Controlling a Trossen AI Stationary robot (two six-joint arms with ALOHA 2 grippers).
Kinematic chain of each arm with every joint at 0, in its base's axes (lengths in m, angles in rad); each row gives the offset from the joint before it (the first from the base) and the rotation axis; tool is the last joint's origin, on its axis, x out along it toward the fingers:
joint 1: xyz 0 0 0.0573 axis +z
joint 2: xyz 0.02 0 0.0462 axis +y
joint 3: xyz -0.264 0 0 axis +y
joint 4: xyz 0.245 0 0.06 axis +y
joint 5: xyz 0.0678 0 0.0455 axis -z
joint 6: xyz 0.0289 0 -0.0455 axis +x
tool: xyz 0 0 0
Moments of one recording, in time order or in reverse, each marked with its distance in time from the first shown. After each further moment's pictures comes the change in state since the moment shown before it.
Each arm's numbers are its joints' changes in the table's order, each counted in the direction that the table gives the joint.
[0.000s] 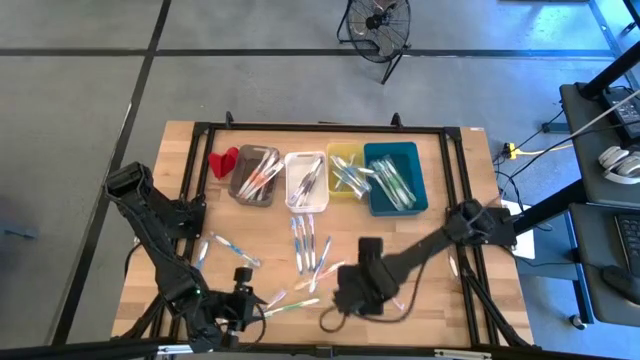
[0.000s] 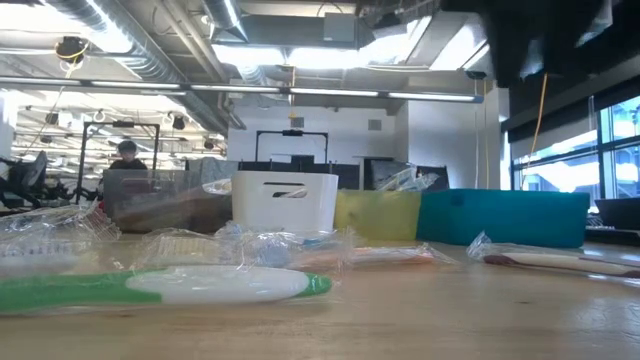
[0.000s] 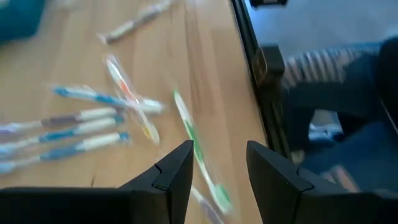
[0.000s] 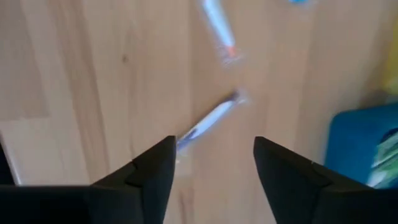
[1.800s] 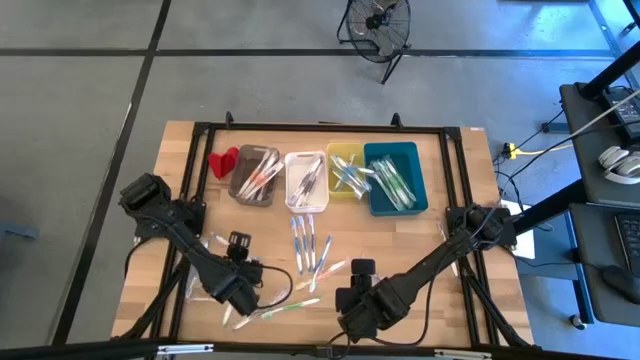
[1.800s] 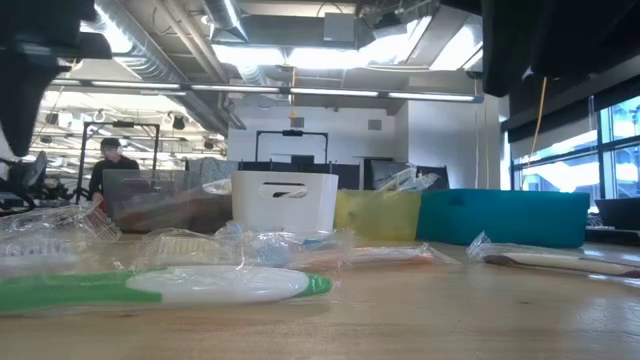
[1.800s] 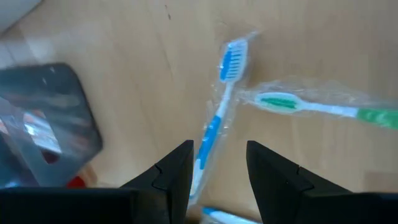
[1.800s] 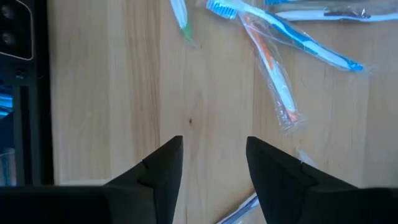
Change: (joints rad) left arm 0.219 0.163 0.000 0.730 0.329 0.112; right arm 0.101 0.000 0.124 -0.354 0.090 0.031
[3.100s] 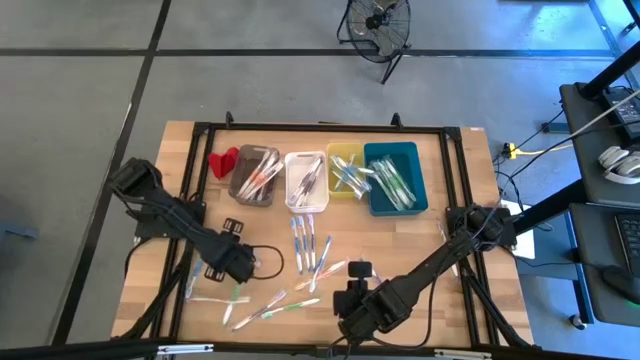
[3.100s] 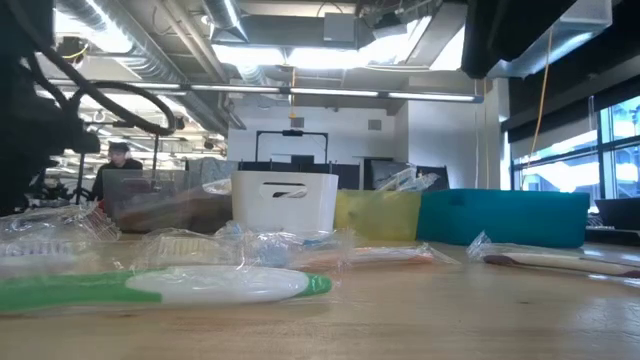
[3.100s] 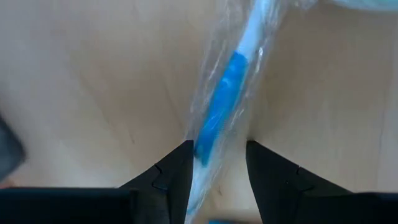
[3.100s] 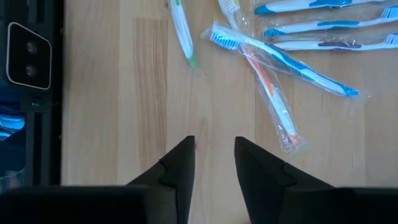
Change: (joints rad) left arm 0.130 -0.171 0.432 -0.327 0.159 0.191; right arm 0.010 0.000 0.000 -0.071 0.058 -0.010
